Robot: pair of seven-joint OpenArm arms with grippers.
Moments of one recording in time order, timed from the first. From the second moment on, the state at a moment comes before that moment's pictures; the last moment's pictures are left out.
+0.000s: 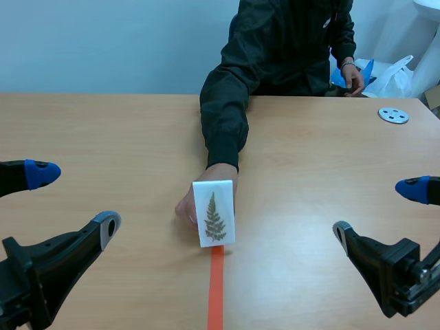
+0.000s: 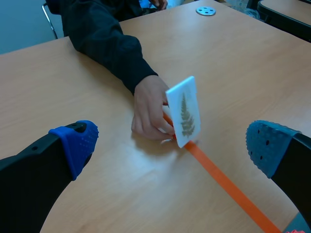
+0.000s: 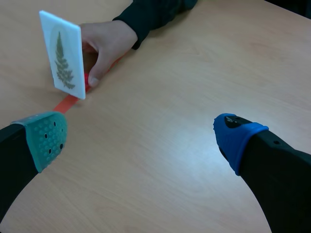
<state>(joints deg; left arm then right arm) 48.1 -32.6 -8.3 119.9 -21.8 -26.8 -7.6 -46.0 30.6 12.1 114.8 16.8 24.5 1.5</state>
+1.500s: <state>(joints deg) 48.1 -32.6 -8.3 119.9 -21.8 -26.8 -7.6 -43.2 30.6 12.1 114.8 16.8 25.0 0.6</state>
